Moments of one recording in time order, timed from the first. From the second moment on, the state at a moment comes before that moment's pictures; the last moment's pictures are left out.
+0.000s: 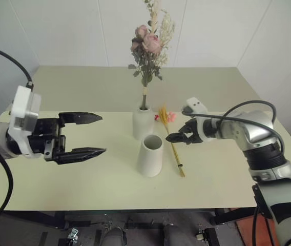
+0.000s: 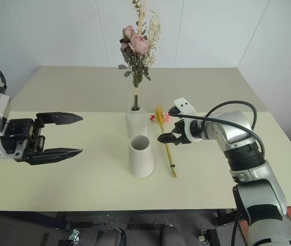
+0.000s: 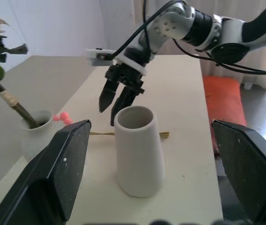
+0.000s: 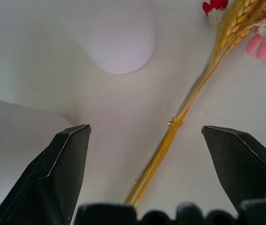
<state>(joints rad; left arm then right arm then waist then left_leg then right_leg) -0.32 1.02 0.44 -0.42 -0.90 0.67 -1.29 -0.98 -0.59 0.30 0.15 0.41 1.25 0.67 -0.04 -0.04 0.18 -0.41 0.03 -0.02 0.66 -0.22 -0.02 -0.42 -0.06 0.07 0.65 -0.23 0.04</state>
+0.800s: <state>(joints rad) -0.31 1.04 0.42 -0.44 -0.90 0.64 -1.30 -0.91 -0.45 -0.01 0.22 0.20 1.09 0.39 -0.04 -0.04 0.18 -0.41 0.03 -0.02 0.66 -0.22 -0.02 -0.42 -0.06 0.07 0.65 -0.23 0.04</state>
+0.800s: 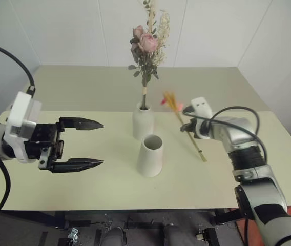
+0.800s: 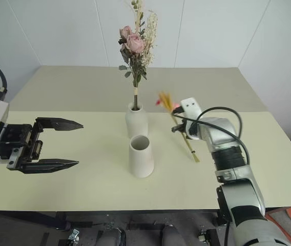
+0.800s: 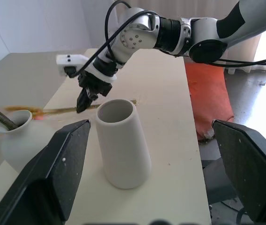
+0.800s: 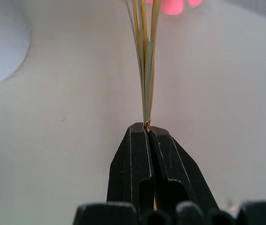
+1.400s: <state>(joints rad) -0.39 1.03 0.27 -0.29 -0.86 0.62 -1.35 -0.84 -0.13 -0.37 -0.36 0.86 0.97 0.41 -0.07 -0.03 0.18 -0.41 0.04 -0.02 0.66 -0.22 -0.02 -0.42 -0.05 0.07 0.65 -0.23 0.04</state>
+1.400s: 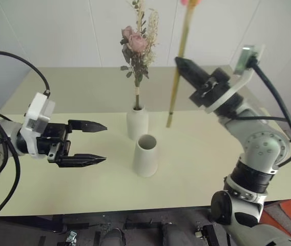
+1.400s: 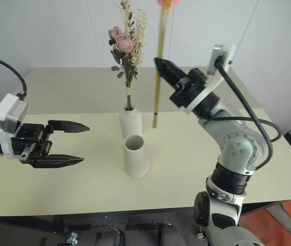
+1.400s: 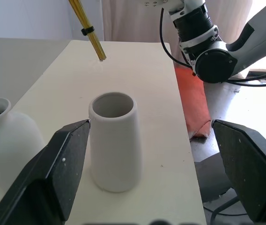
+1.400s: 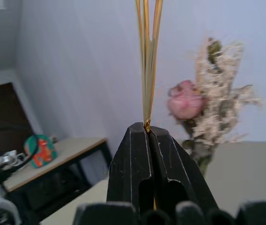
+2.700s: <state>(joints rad) -0.49 0.99 0.19 -0.18 -0.77 0.59 -1.38 -0.42 -0.52 -0.16 -0.40 0.84 0.72 0.77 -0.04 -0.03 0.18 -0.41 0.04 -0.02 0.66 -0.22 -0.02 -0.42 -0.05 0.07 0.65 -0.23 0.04</state>
